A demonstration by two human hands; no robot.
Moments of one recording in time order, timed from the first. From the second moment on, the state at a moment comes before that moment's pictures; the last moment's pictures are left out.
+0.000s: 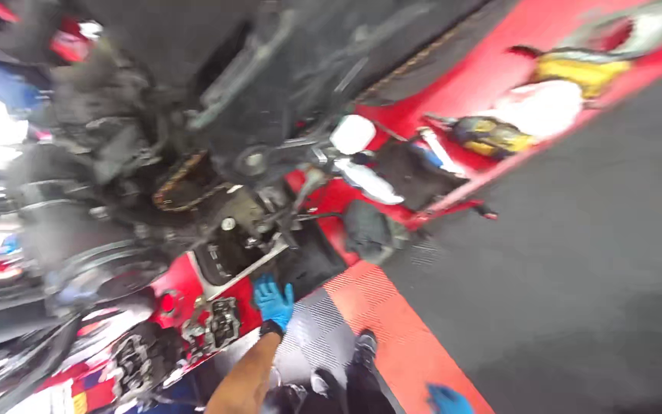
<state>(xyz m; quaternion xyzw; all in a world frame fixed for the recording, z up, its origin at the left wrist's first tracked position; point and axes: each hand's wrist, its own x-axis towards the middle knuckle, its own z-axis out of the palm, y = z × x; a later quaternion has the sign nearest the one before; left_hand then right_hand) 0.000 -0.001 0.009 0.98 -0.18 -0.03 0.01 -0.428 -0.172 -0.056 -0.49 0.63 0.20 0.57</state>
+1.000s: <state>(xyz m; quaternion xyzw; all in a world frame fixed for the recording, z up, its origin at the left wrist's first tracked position) 0.003 0.005 -0.002 0.98 -0.19 0.01 0.09 -0.358 -0.469 0.110 -0.85 0.45 0.18 0.18</state>
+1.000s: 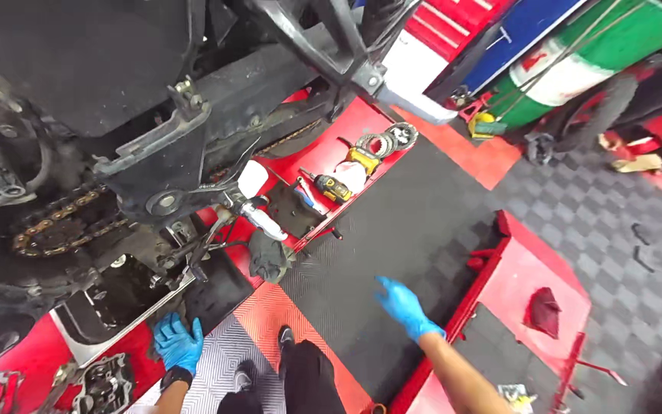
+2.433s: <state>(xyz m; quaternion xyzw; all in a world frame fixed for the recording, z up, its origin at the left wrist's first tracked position) -0.115 -0.165 0.233 0.54 0.19 -0.35 0.74 -0.201 -0.423 0.229 -0.92 -0.01 0.17 0.35</state>
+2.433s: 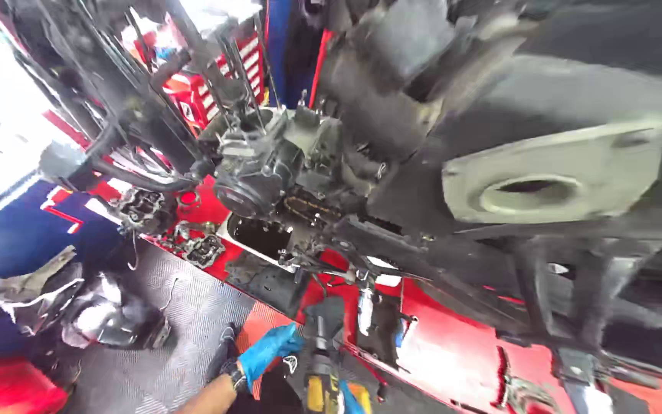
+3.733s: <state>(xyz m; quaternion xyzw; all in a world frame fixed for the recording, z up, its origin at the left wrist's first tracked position) 0.098 -0.079 0.367 0.46 0.07 -0.43 0.77 -0.033 -0.227 0.317 -0.93 0.01 -0.01 0.36</state>
